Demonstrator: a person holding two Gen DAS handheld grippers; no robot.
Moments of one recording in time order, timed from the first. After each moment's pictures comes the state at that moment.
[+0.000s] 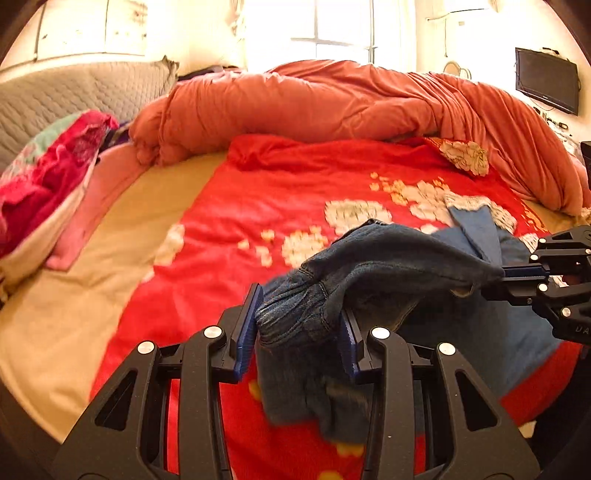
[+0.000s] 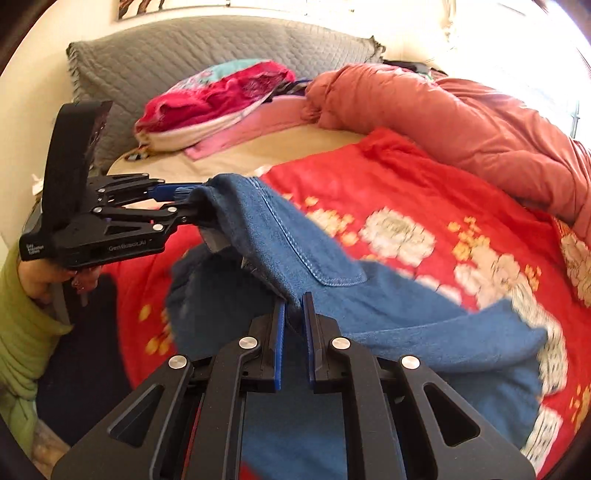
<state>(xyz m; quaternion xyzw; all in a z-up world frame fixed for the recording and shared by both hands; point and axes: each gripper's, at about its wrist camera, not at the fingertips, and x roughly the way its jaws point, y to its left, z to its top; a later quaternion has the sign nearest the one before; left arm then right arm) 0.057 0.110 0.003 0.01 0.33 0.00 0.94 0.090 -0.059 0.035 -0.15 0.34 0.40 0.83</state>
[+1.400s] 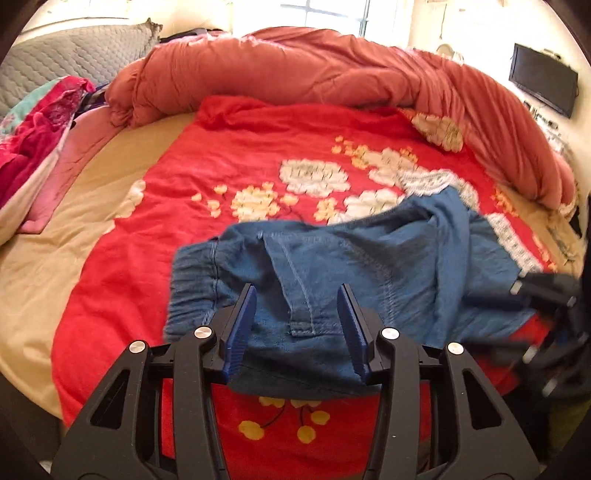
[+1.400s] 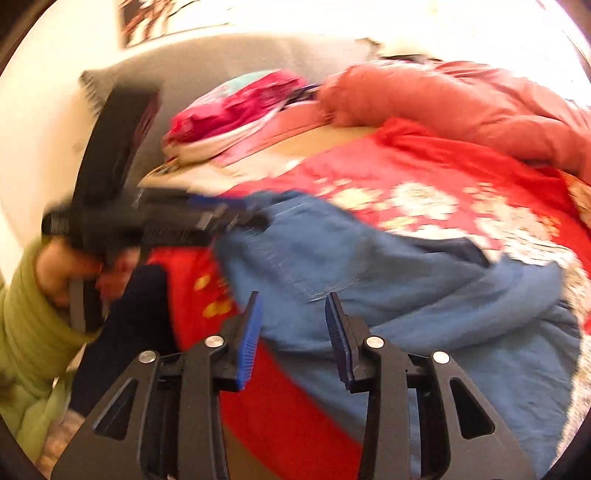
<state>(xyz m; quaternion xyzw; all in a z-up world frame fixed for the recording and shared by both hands) 0.047 0.072 -0.006 -0.02 0.40 -0.03 0.91 0.051 -0.095 0.023 -0.06 0.35 0.42 0.83</state>
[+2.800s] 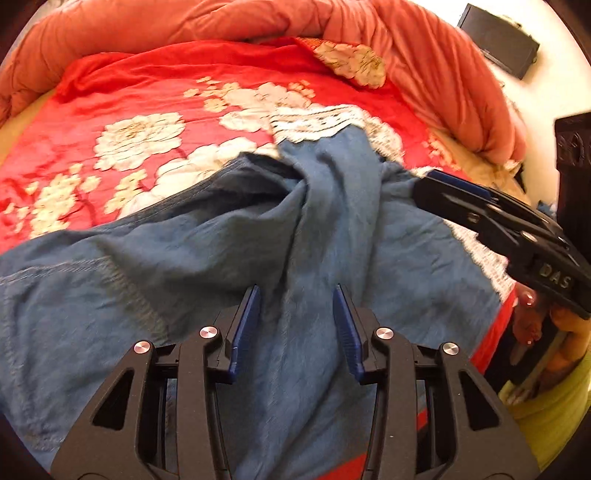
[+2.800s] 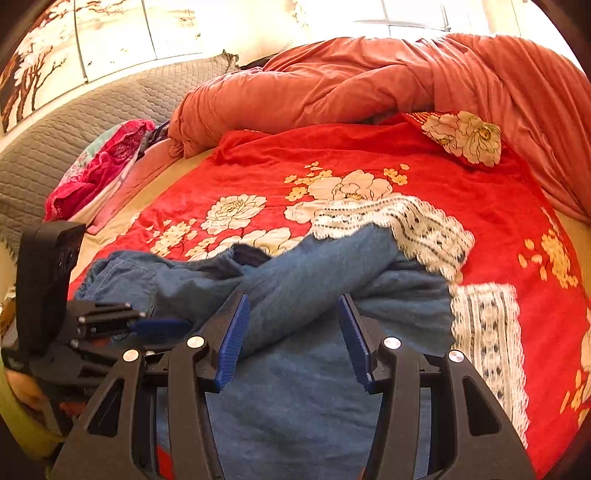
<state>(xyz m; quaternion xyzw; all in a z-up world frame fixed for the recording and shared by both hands) 0.133 -0.057 -0.049 -0.05 0.47 -0.21 0.85 0.138 -0.214 0.015 0.02 0.38 0.22 0.90</state>
